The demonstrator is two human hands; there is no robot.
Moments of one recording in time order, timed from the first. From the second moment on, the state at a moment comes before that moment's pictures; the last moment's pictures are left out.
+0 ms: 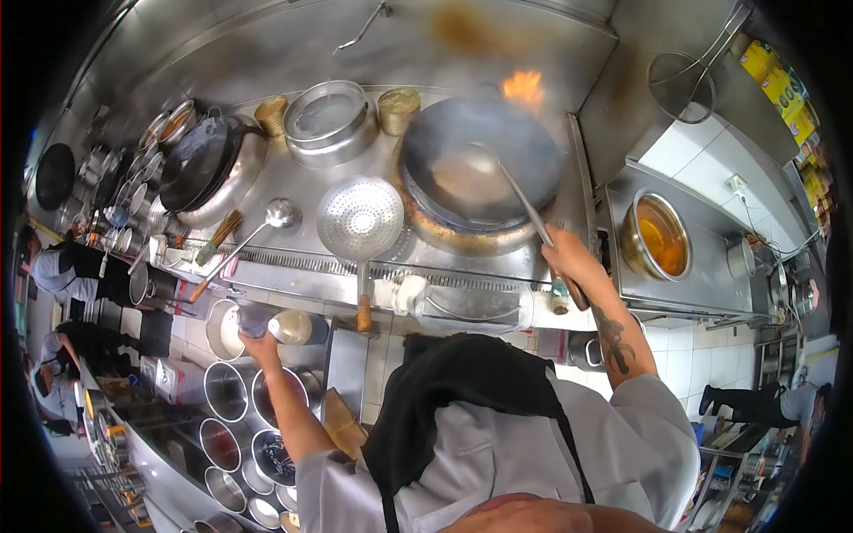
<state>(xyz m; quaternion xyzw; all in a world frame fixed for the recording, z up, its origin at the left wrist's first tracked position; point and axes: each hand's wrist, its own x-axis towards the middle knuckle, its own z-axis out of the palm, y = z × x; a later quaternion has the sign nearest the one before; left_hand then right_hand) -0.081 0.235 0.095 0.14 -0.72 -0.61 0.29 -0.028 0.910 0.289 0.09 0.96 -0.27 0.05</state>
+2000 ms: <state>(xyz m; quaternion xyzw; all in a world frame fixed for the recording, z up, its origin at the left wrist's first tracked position) -0.133 0.363 0.372 -0.12 -0.85 -0.38 0.35 -0.083 0.756 0.283 0.03 0.52 -0.81 0.28</state>
